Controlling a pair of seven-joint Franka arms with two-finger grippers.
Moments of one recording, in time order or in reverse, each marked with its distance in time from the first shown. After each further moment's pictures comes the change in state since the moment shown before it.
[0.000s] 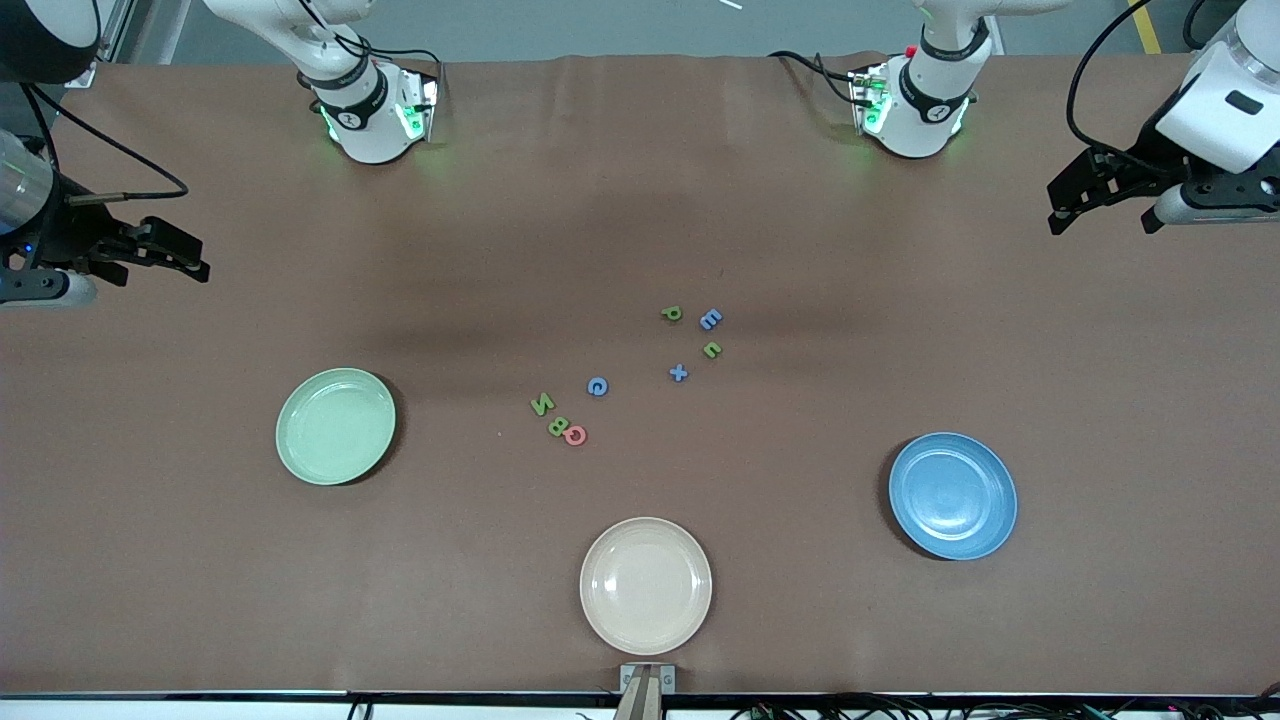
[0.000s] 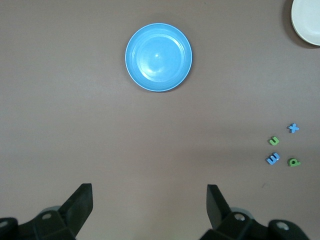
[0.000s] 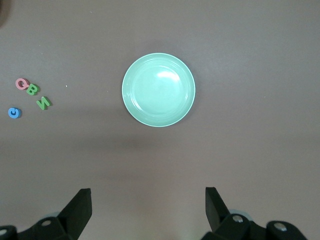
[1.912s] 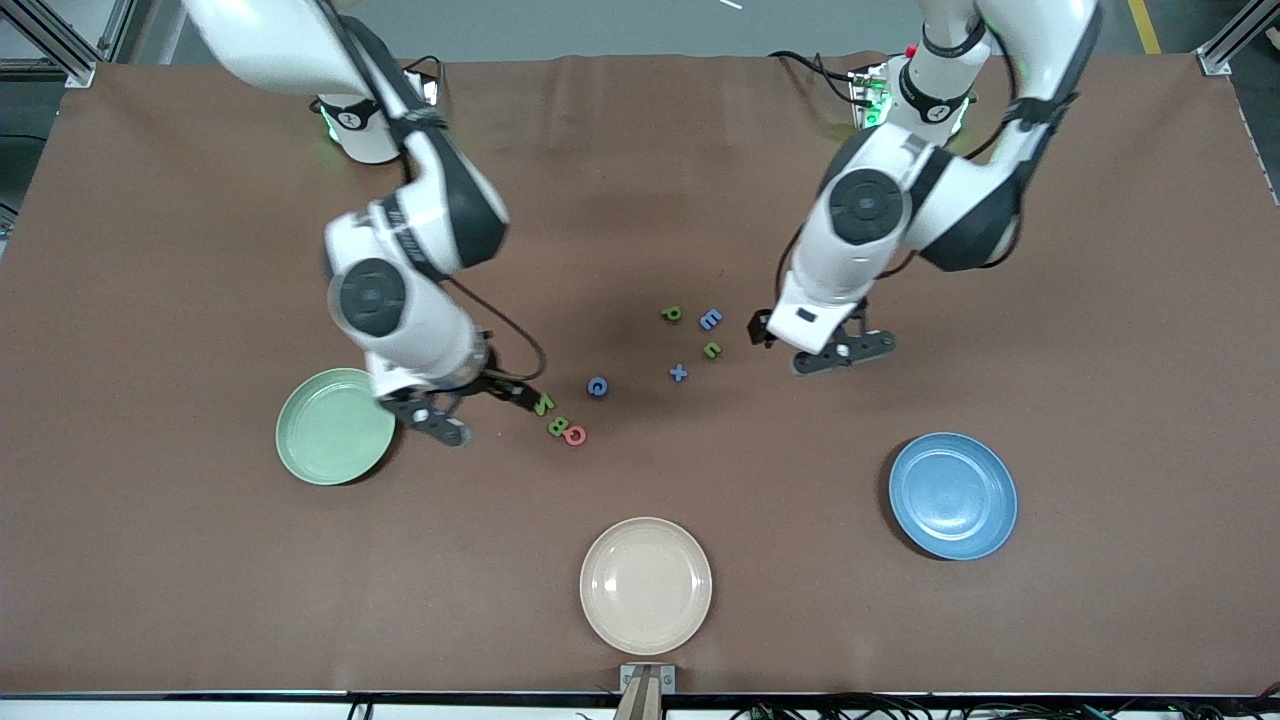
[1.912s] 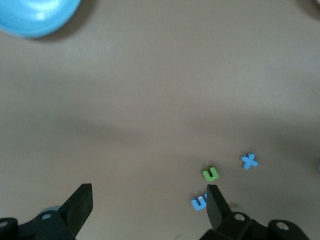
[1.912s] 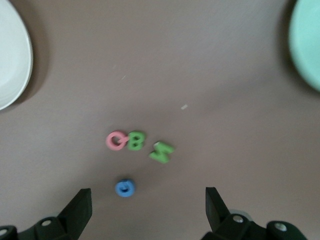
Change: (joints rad) left arm -0.247 0.475 -0.239 -0.156 0.124 0.492 -0.844; right arm 0.512 0.548 0.012 0.097 0.095 0.521 1.001
